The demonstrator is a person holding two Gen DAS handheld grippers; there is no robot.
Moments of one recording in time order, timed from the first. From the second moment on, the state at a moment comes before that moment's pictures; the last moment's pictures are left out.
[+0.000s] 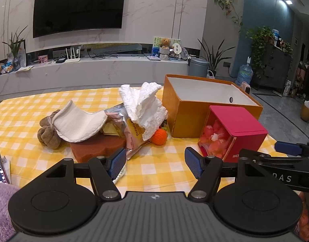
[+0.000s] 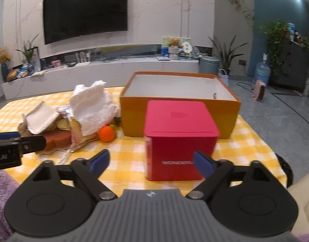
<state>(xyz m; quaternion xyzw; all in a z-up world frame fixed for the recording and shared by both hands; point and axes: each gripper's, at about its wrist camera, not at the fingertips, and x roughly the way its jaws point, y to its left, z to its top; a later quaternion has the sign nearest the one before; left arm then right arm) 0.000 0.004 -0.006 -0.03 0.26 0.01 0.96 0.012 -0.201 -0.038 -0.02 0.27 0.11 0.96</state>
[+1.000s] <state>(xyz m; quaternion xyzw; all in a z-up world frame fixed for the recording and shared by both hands) 0.144 0.123 -0.050 0.04 0.39 0.03 0.92 0.183 -0.042 -0.054 -0.01 0.33 0.23 0.91</state>
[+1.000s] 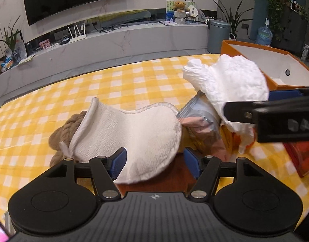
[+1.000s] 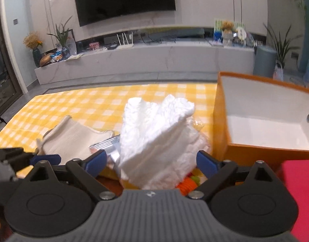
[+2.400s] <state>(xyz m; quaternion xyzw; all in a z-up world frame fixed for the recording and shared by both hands) 0.145 0.042 0.108 -0.01 0.21 -0.06 0.98 0.146 -0.200 0.080 0.05 0.24 0.29 0.93</state>
